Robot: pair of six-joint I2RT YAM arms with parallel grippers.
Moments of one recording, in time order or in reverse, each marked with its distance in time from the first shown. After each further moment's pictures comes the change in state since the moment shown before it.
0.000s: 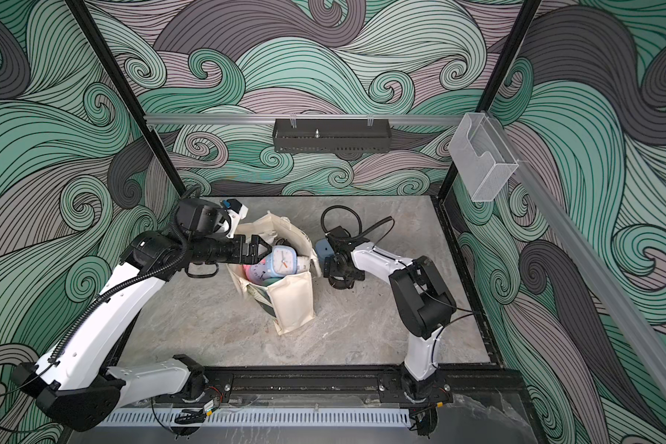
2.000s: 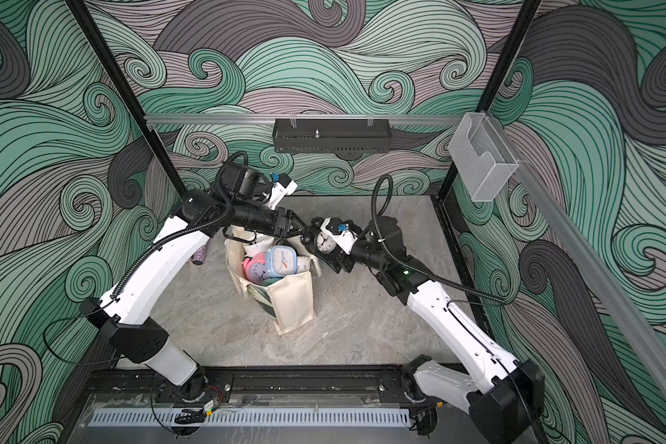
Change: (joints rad) left arm -0.103 0.414 0.478 -0.032 0.322 0.047; right arm -0.029 -0.709 -0.188 0.424 -0.517 -0.985
